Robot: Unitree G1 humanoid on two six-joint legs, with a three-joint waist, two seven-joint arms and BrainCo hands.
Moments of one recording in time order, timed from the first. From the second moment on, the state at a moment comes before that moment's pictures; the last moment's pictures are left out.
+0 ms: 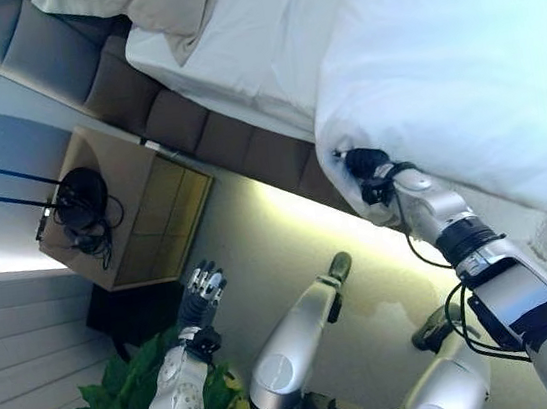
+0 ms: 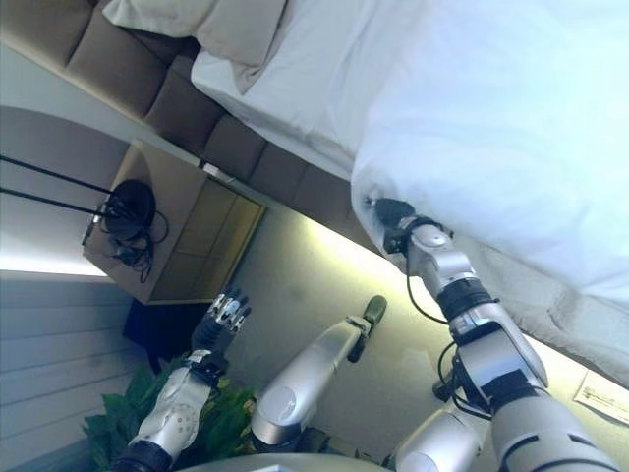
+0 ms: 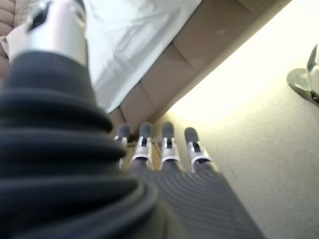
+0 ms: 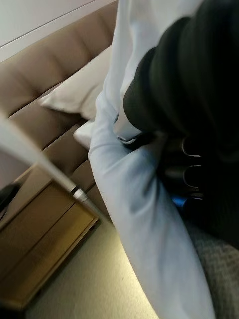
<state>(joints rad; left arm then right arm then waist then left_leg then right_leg) 0.07 0.32 -0.29 0.41 -0.92 -0.23 -0.08 -0.79 -0.40 0.47 0.72 0.68 0.12 0.01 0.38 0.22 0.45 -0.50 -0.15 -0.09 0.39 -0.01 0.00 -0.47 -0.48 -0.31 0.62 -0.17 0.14</state>
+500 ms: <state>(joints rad) 0.07 0.32 -0.29 0.41 -0.91 -0.22 -0.10 -0.65 -0.36 0.46 0.73 0.78 0.15 -0.03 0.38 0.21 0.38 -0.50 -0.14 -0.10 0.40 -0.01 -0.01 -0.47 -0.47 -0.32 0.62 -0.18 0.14</state>
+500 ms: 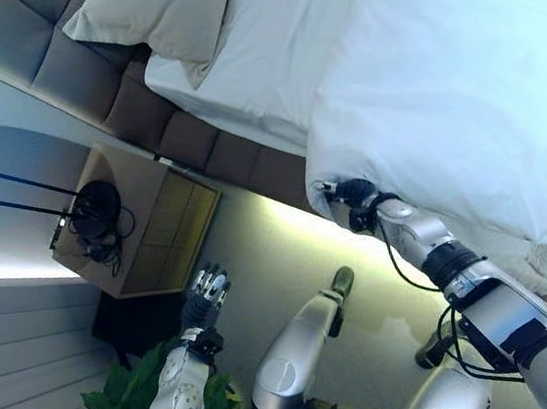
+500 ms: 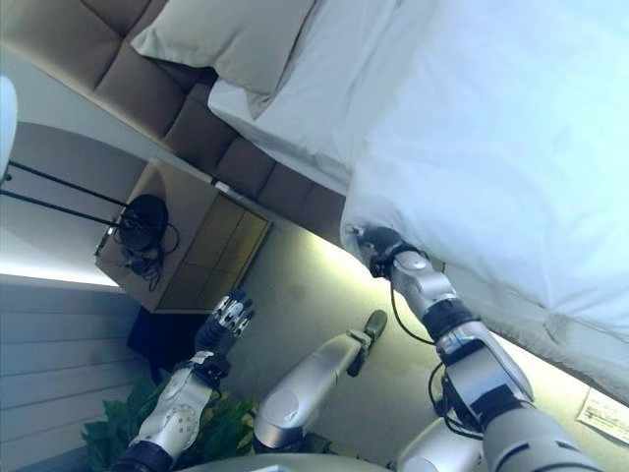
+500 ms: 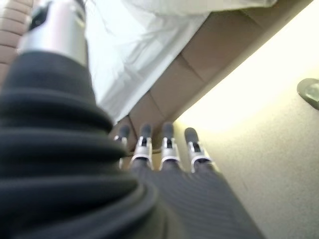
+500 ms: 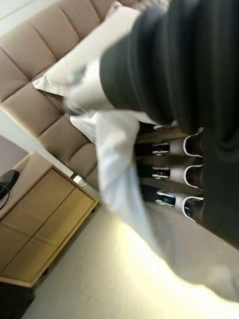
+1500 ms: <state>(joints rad) -0.12 0.50 -0.37 0.42 -0.07 -0.51 0.63 -0.33 -0.30 0.21 1.04 1.10 -0.11 0.16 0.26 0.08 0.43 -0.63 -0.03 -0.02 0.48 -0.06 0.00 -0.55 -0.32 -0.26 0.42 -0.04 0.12</state>
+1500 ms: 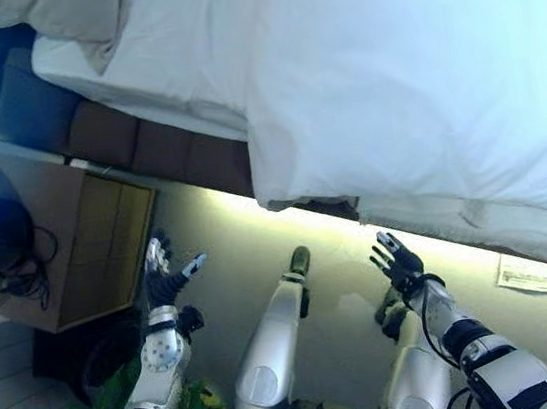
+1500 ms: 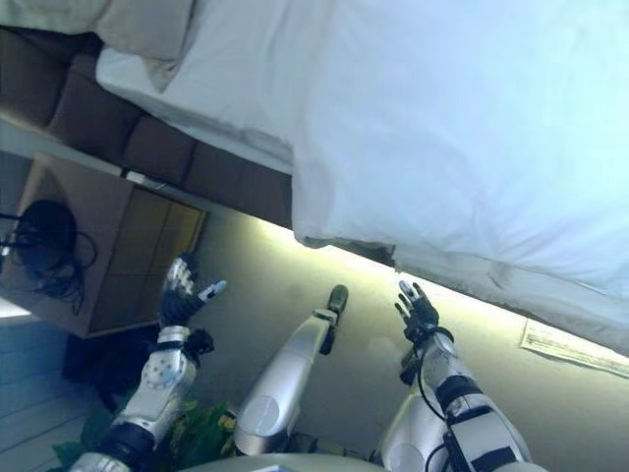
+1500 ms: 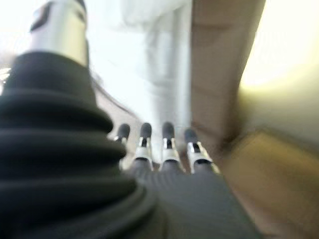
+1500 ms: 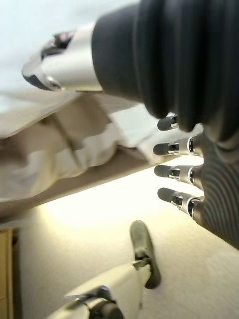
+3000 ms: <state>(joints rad) -0.61 0.53 -0.67 0.51 0.75 0.04 0.87 -0.26 -0.29 0.06 0.91 1.44 -0.34 0.13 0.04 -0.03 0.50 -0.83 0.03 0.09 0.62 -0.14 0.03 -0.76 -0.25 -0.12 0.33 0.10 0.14</state>
